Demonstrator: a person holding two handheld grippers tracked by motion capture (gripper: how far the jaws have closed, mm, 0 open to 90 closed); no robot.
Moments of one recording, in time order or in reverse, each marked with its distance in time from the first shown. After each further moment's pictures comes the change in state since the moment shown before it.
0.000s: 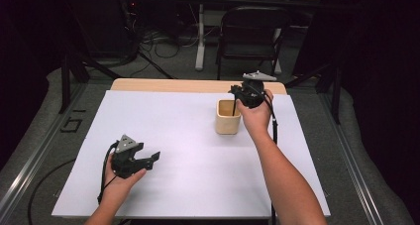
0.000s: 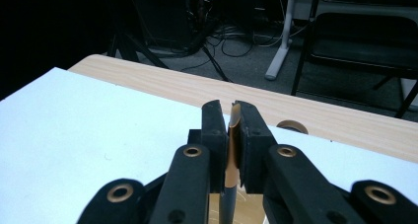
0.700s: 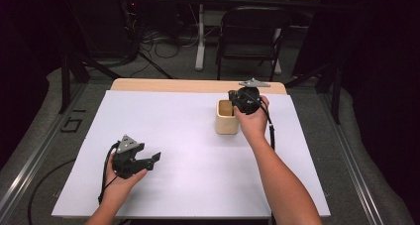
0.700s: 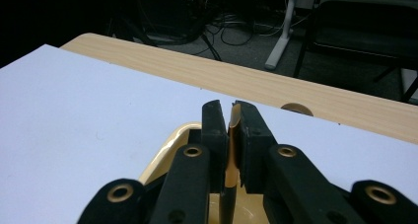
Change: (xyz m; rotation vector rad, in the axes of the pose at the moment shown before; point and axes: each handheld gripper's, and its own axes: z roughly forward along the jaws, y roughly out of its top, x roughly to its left) left arm -0.001 -0.001 0.002 0.008 -0.003 0.004; right arm 0.003 -0.023 0.013 0.036 -0.004 -0.025
